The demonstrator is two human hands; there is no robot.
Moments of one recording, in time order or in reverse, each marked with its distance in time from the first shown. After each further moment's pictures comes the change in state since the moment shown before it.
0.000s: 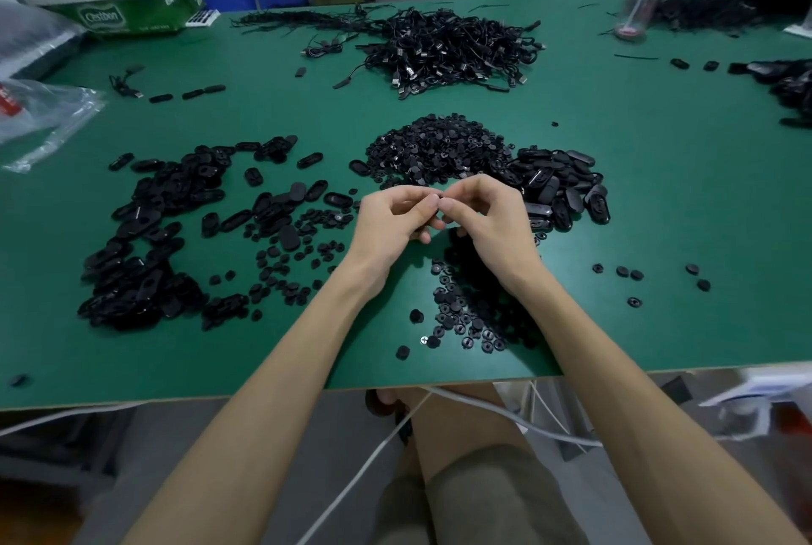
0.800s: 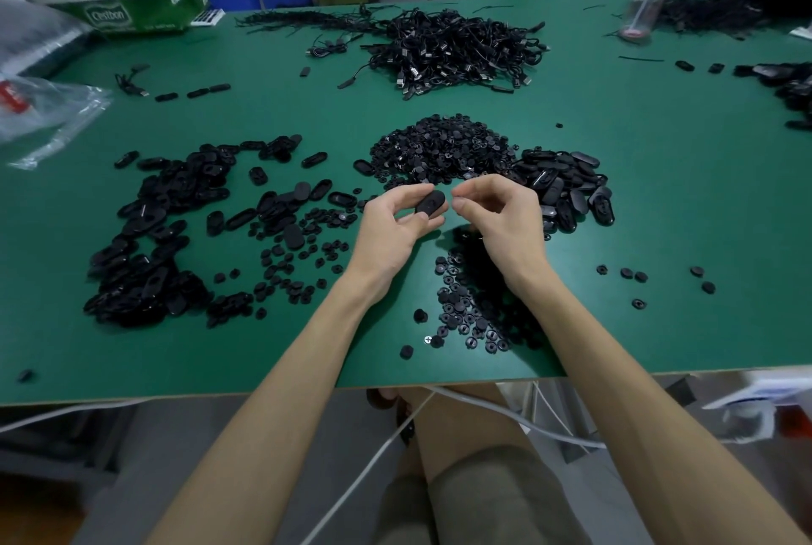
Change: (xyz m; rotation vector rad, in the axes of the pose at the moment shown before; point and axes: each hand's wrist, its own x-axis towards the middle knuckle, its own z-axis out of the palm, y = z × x) left_hand -0.003 -0.010 0.001 0.010 0.030 0.030; right_hand 0.000 0.003 -0.005 0.014 0.090 0.046
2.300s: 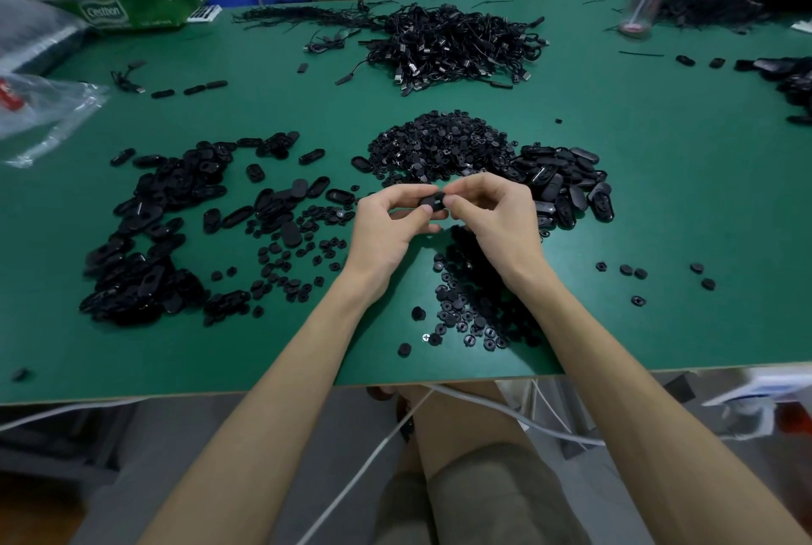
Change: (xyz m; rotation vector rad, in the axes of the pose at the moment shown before) left_hand 0.001 -0.002 -0.002 -0.053 0.029 0.050; right_hand 0.000 0.000 0.003 0.033 -0.056 -0.056
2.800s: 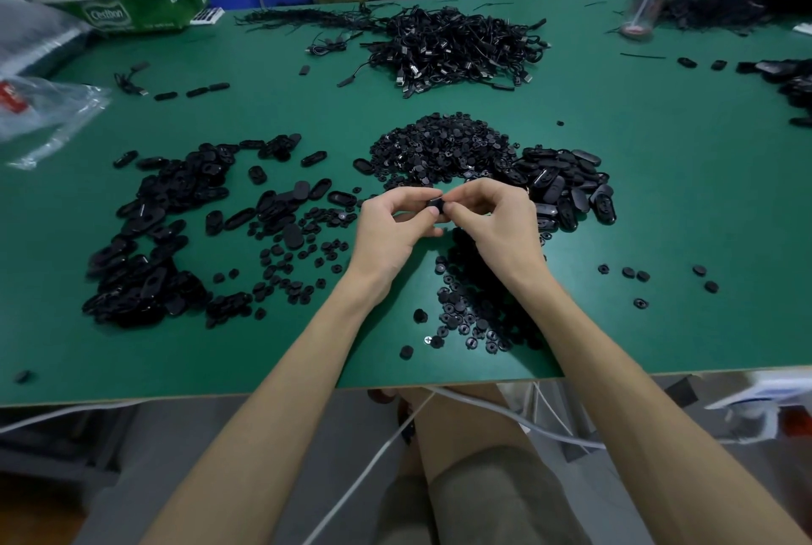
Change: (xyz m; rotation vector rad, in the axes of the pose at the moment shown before) left_hand 0.001 -0.003 0.000 0.032 -0.001 0.012; right_hand -0.003 -0.003 0.001 -0.165 0.015 -0.008
